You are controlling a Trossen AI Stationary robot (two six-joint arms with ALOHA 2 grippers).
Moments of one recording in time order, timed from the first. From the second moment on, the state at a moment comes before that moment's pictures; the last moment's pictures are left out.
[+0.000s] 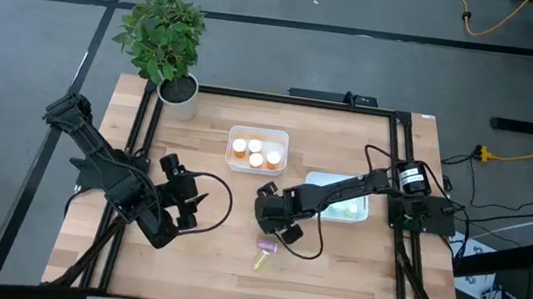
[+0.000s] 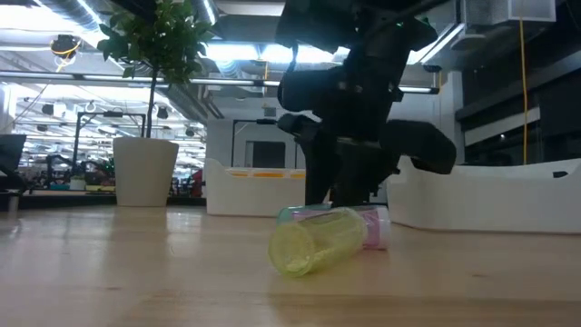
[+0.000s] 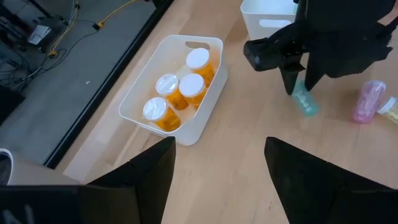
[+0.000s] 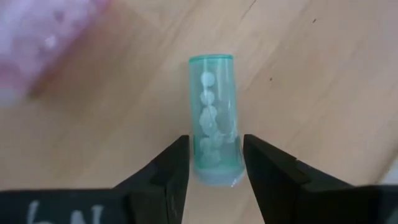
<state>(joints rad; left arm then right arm) -0.69 1.36 1.22 -1.19 -0.92 -0.96 0.21 2.04 1.37 -0.55 0.12 -0.50</state>
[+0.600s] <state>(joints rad) -0.69 1.36 1.22 -1.19 -0.91 -0.96 0.25 2.09 1.37 -0.45 0.04 0.07</state>
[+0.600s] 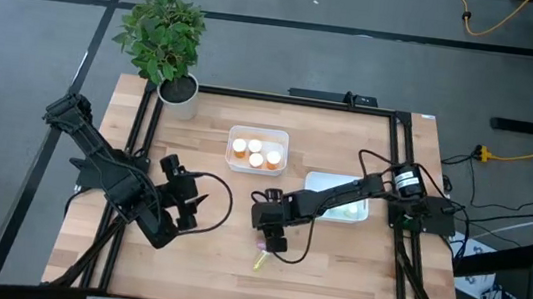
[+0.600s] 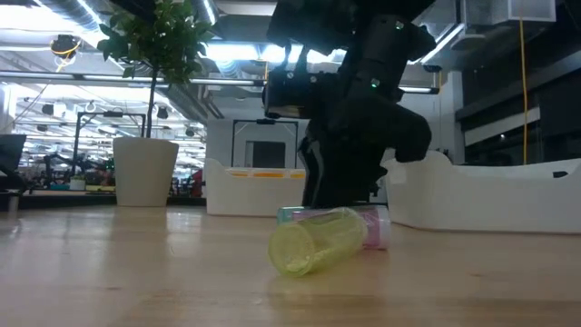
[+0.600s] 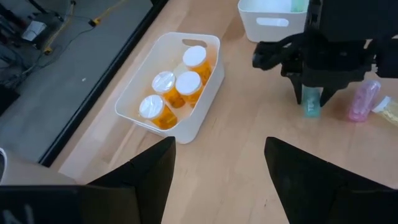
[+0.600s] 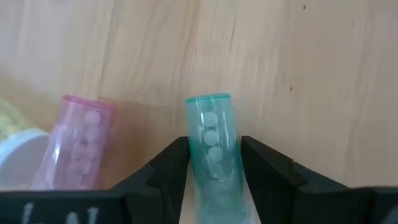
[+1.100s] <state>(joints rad) -0.69 1.36 1.22 -1.18 -0.89 -0.96 0.28 2.05 1.47 -0.54 0.06 0.10</state>
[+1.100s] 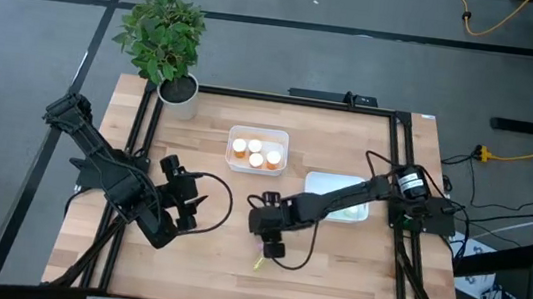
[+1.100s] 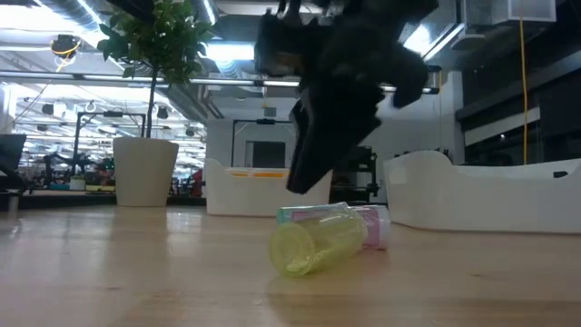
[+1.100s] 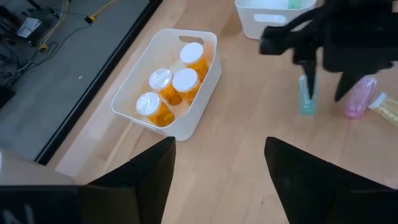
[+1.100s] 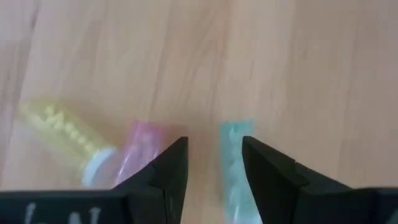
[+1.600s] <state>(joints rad) -0.69 1.36 1.22 -1.18 -0.88 -0.96 0.46 1.99 1.49 -0.69 0.32 0.30</state>
